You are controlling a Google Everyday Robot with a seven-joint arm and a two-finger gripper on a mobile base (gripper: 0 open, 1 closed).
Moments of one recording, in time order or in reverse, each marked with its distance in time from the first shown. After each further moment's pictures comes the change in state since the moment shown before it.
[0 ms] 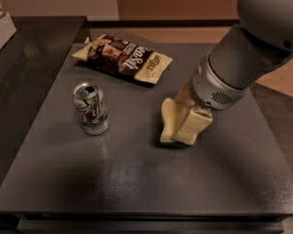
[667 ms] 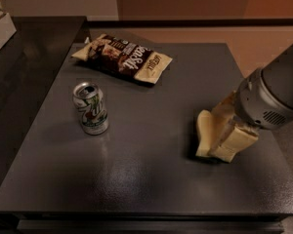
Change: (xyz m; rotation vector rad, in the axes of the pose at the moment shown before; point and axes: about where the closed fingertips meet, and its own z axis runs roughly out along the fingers) arm 0.073 0.025 -0.029 0.025 0.021 0.105
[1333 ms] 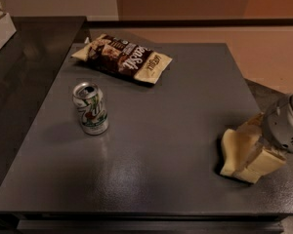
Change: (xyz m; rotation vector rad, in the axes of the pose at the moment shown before) arm 0.068 0.012 0.011 -0.011 0.041 0.100
